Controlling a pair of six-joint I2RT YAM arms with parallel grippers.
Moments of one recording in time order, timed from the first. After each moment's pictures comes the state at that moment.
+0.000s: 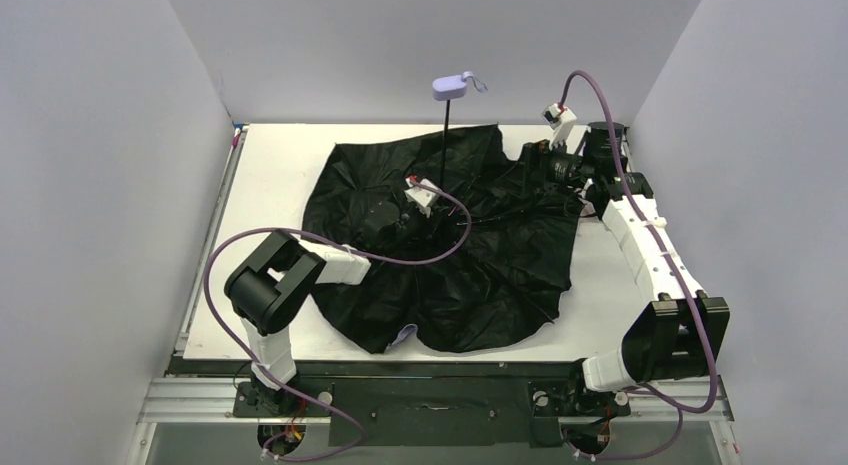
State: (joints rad) left arm -0.68 1.85 0.85 0.94 0.10 0.01; right arm 0.06 1.43 1.29 -0.42 -0.78 0.02
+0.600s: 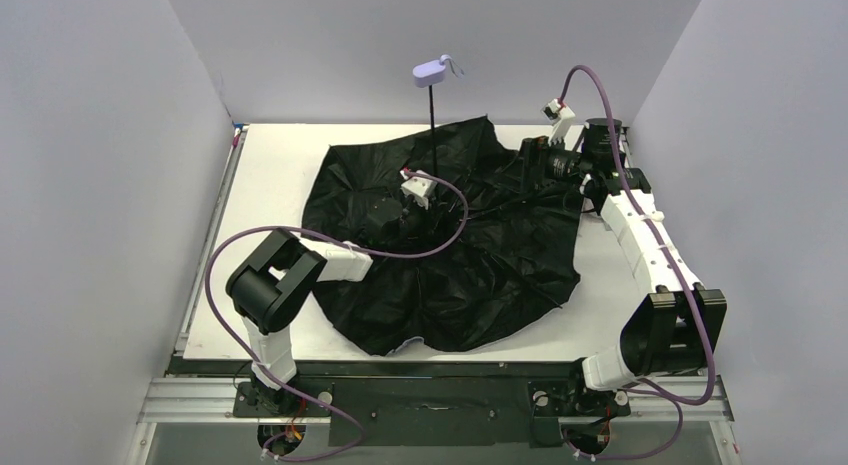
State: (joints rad) left arm -0.68 1.86 0.89 0.88 0.02 -0.12; right arm 0.06 1.47 1.32 -0.42 -0.80 0.07
